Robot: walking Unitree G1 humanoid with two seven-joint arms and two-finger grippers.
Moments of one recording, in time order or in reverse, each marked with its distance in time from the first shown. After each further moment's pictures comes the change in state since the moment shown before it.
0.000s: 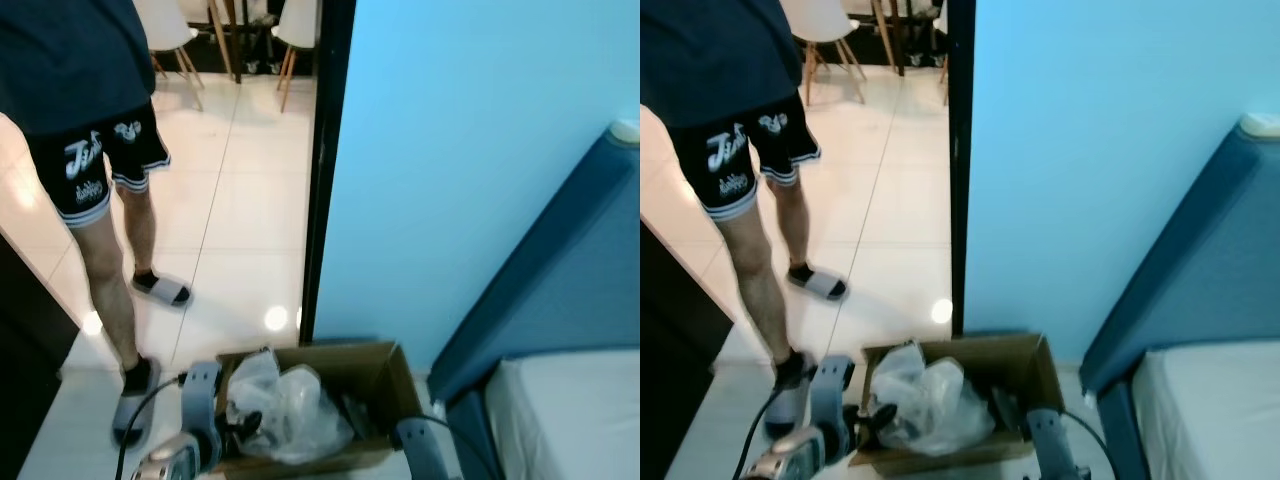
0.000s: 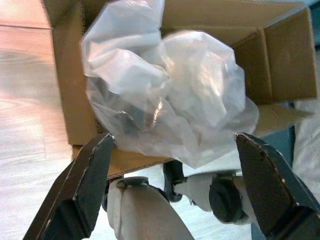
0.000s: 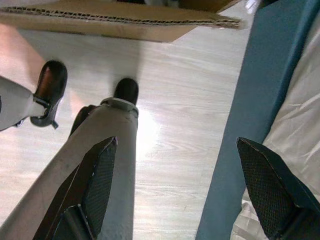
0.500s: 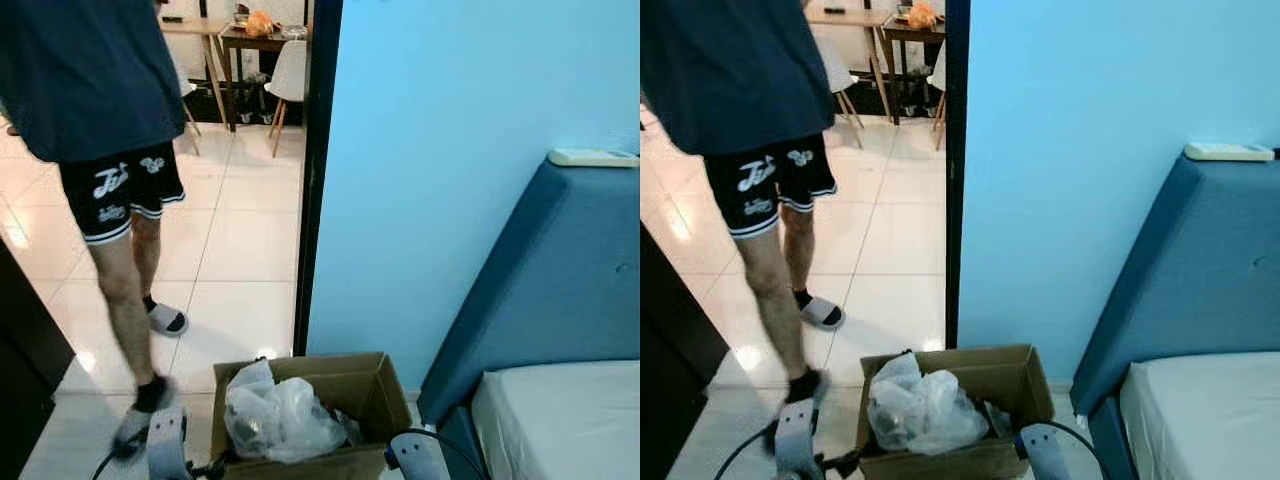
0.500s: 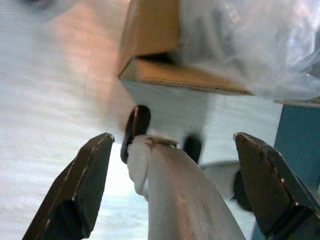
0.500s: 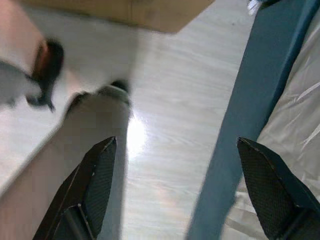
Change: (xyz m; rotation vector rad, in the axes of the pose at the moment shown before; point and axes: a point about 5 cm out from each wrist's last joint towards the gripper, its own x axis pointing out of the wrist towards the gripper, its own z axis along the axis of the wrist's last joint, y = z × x) left arm -0.018 0.030 -0.044 -0.136 0.131 0.243; right arm -0.001 -0.001 -0.020 -0.027 0.079 0.021
